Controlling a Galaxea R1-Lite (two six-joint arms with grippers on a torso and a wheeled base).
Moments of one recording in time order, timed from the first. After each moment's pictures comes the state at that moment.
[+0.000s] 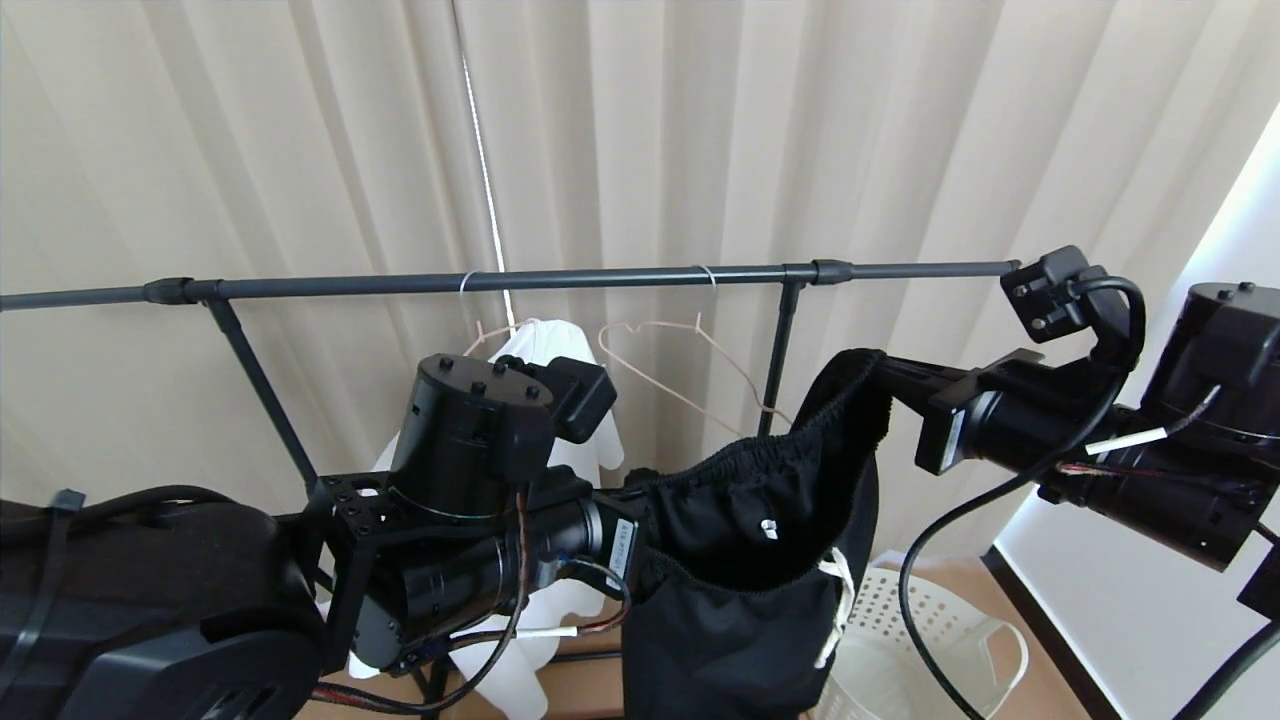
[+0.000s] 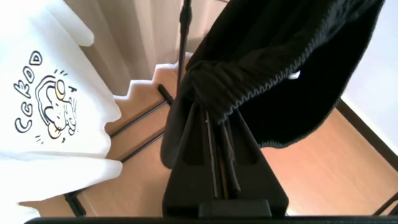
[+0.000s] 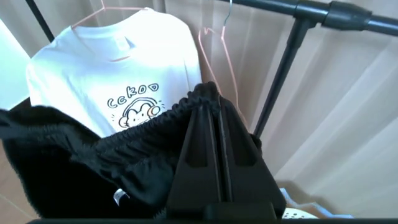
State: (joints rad) left arm -0.79 1.72 -0.85 -0.38 0.12 -0.15; right arm 0.42 1.56 -0.65 -0.81 0.10 0.01
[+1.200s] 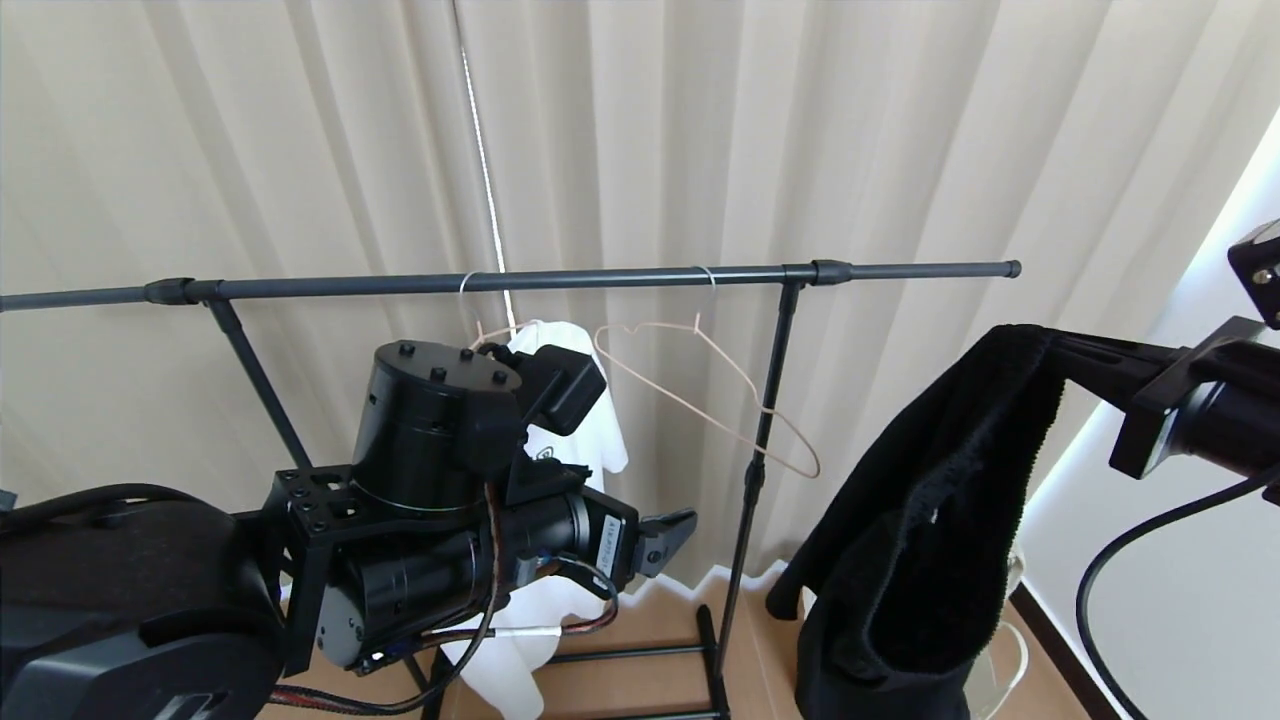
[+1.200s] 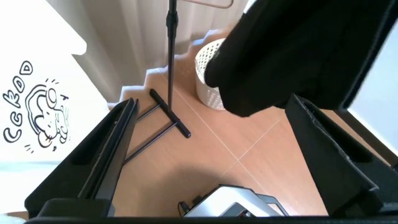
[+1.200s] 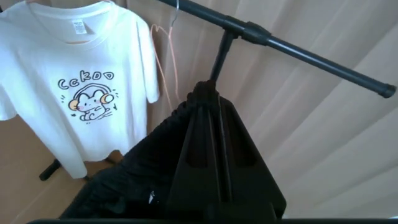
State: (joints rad) left arm -0.77 1.68 -0.83 -0.39 0.07 -0.13; right arm 0.15 1.29 -0.63 -0.57 0.25 -0.21
